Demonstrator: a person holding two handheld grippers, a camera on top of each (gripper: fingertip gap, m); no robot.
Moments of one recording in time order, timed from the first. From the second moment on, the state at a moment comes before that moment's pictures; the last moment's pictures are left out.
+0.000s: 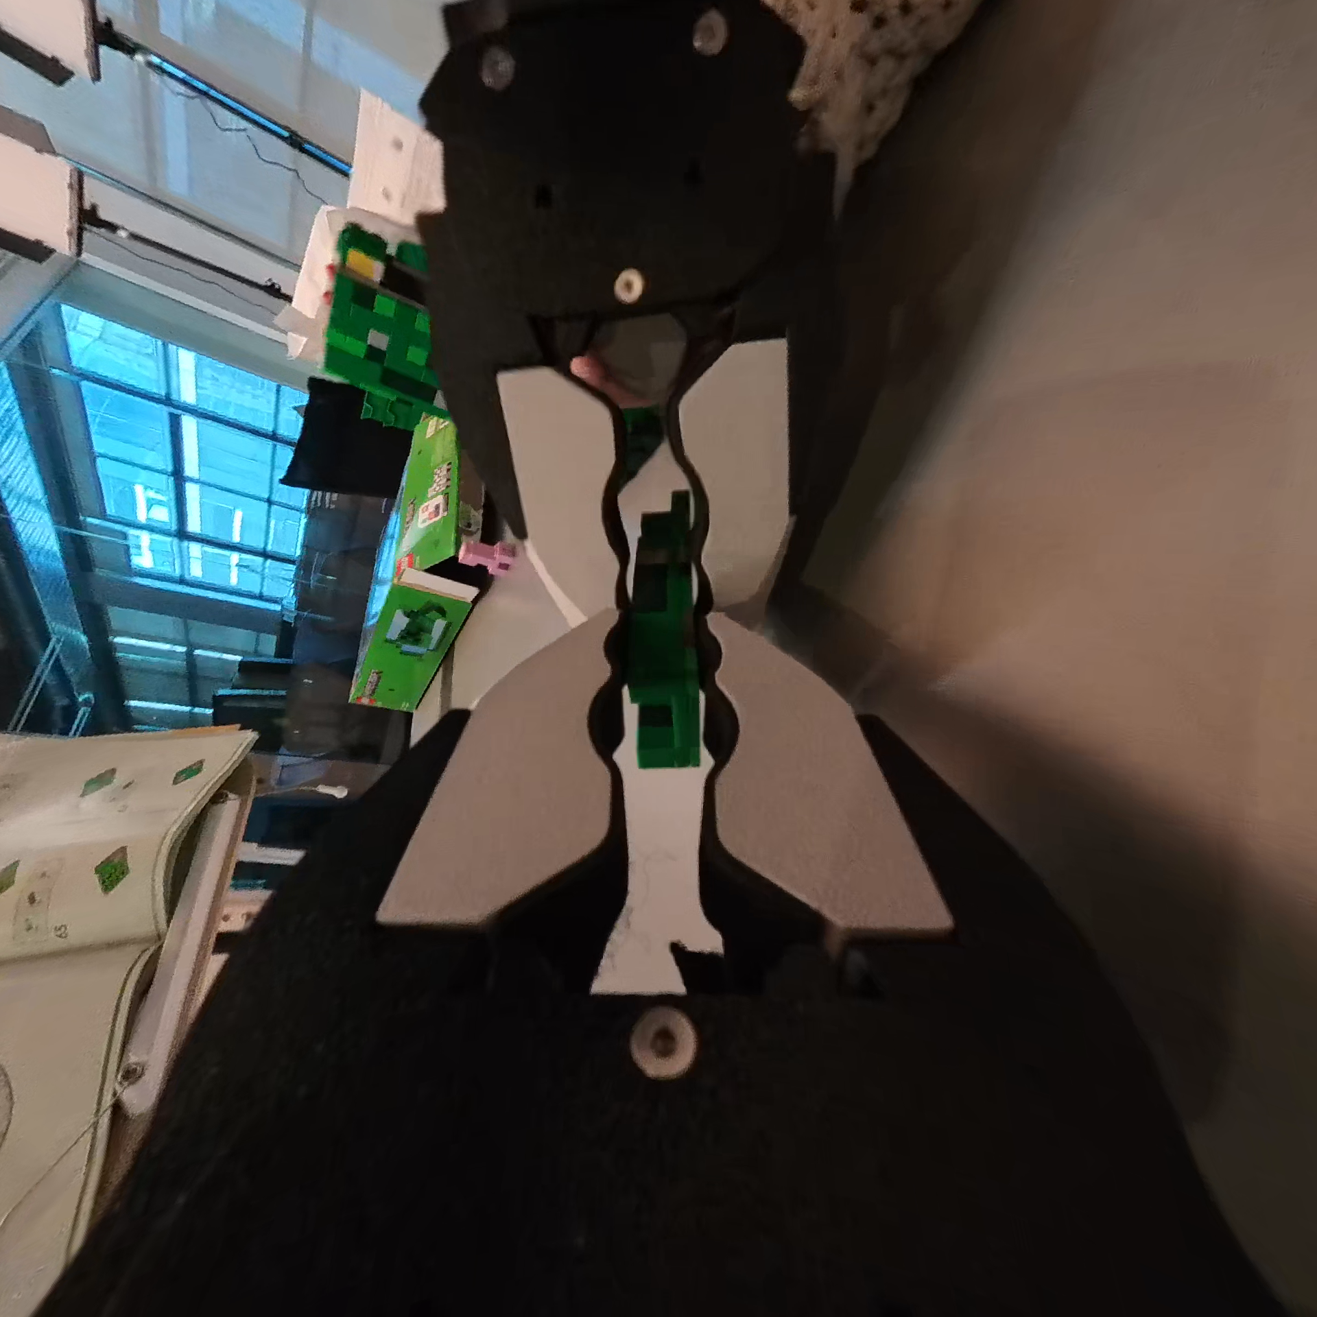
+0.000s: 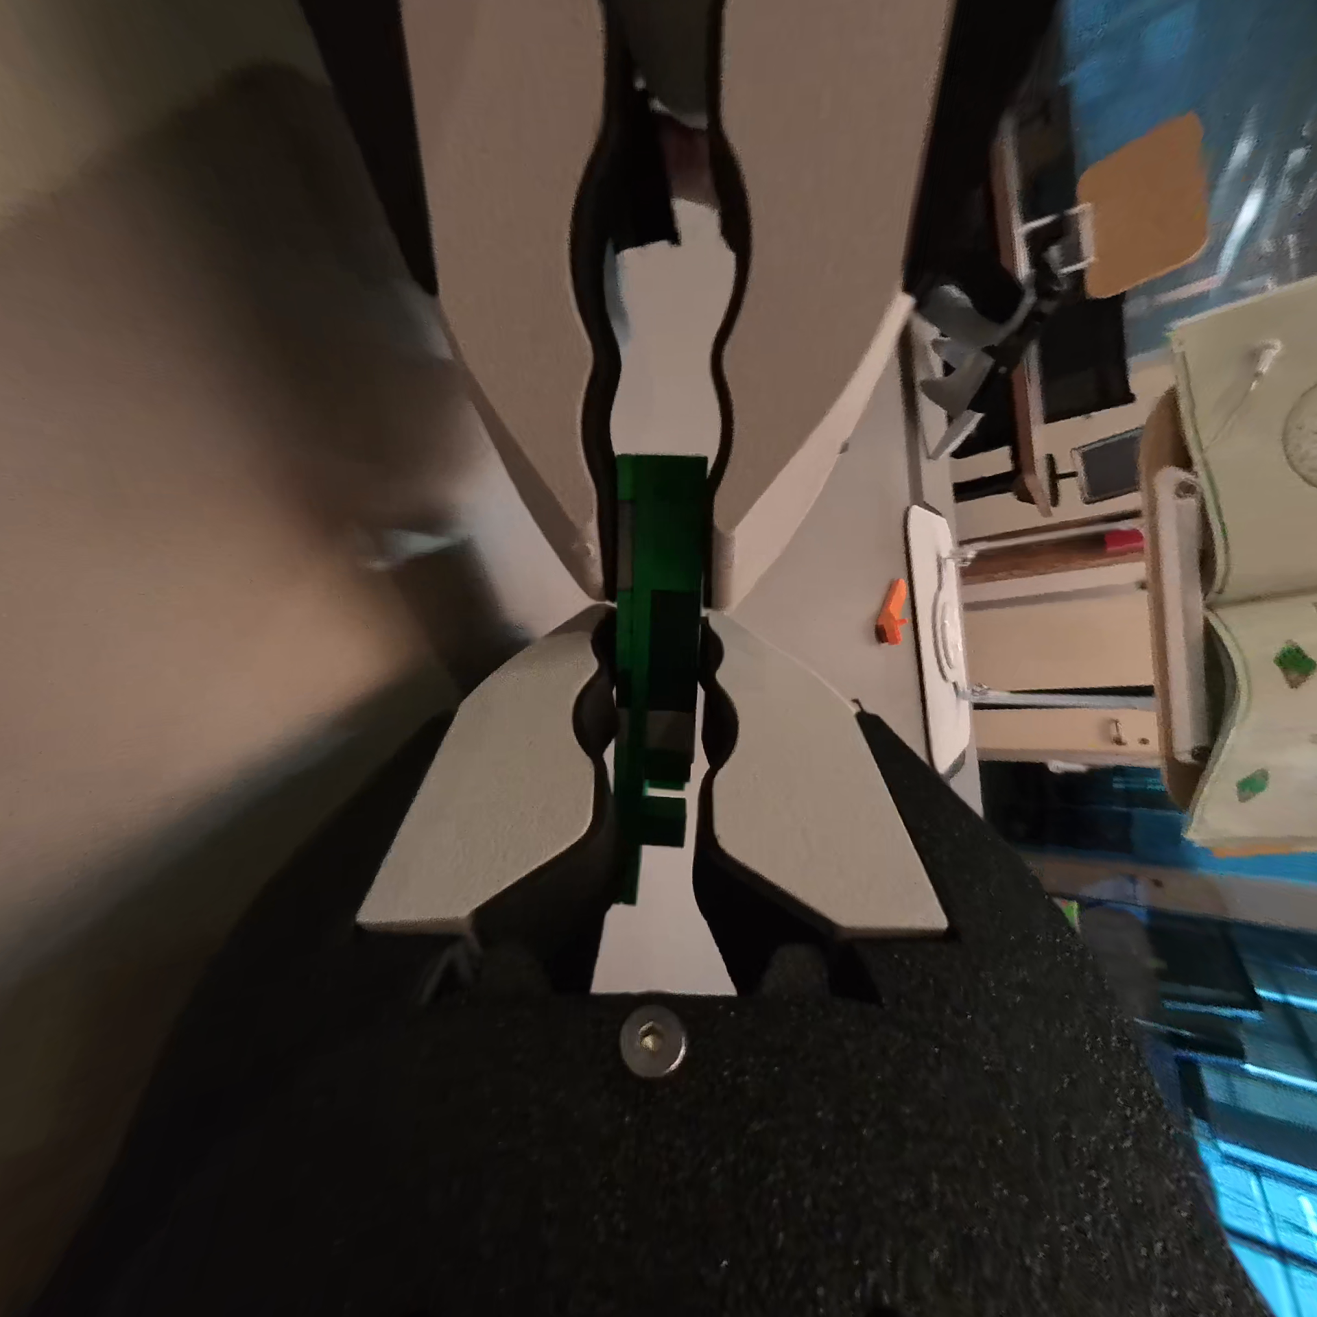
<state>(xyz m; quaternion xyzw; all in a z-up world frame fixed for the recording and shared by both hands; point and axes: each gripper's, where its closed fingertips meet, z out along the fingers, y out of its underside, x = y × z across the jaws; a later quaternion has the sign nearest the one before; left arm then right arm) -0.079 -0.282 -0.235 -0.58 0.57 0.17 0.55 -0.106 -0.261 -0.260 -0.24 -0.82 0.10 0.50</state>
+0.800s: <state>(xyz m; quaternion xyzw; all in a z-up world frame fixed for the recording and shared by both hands) -0.098 -0.275 -0.237 -0.63 0.53 0.12 0.56 -0.090 -0.236 -0.262 -0.26 -0.83 0.08 0.49</state>
